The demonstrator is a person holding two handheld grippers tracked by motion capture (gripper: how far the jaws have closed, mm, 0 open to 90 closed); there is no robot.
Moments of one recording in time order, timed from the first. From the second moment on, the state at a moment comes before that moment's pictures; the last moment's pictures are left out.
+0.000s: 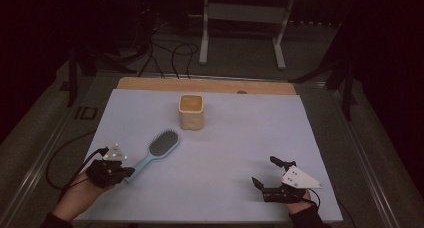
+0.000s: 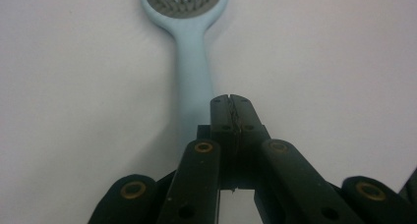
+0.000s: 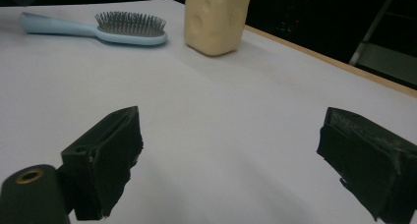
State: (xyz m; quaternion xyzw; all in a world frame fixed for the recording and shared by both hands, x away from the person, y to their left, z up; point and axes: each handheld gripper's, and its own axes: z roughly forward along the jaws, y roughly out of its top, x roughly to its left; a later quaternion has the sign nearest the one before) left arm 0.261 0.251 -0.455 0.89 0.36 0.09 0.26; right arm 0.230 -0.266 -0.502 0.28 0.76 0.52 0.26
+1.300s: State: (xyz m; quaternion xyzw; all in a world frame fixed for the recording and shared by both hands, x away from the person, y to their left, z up) left arm 0.314 0.226 -0.448 0.88 0.41 0.03 0.24; right arm 0.230 -0.266 -0.502 0.28 0.76 0.52 0.26
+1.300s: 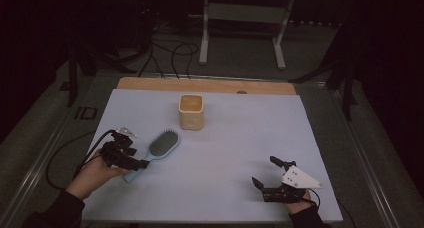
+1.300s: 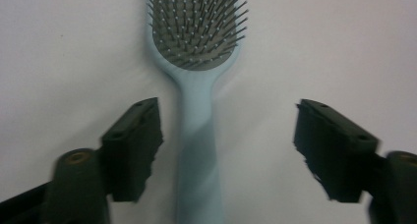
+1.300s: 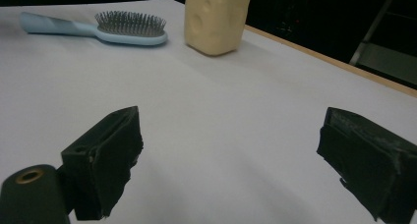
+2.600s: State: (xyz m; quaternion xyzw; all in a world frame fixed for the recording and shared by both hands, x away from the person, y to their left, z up) left arm 0.352 0.196 -0.478 0.91 0.39 0.00 0.14; right arm 0.230 -0.266 -0.502 0.27 0.77 0.52 0.26
